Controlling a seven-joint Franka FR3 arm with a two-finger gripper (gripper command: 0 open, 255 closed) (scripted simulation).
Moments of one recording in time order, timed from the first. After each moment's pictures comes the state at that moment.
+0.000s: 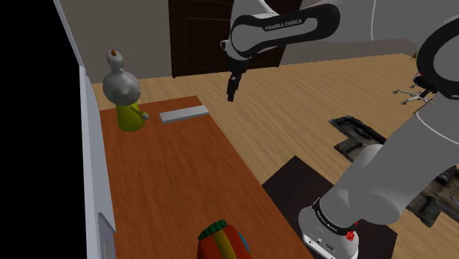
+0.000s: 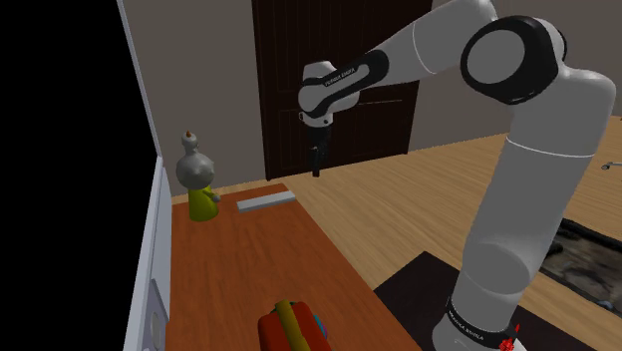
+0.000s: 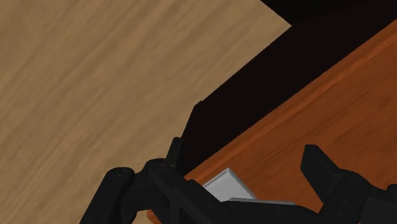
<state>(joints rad) 0.15 -0.03 -0.10 -2.04 -0.06 2.00 -0.51</state>
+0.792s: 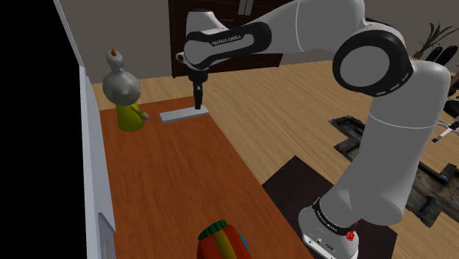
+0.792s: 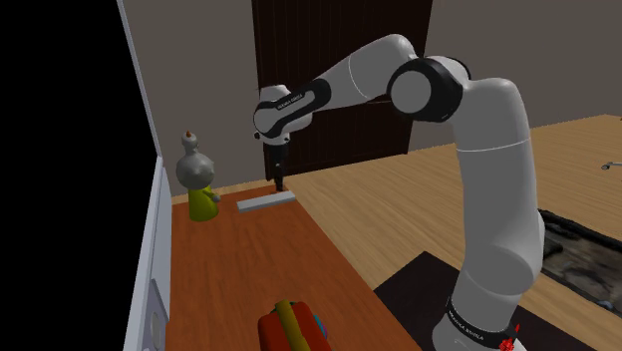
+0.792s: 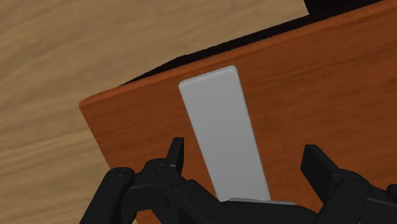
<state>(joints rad) 0.20 0.37 -0.02 -1.68 0.00 2.03 -0.82</state>
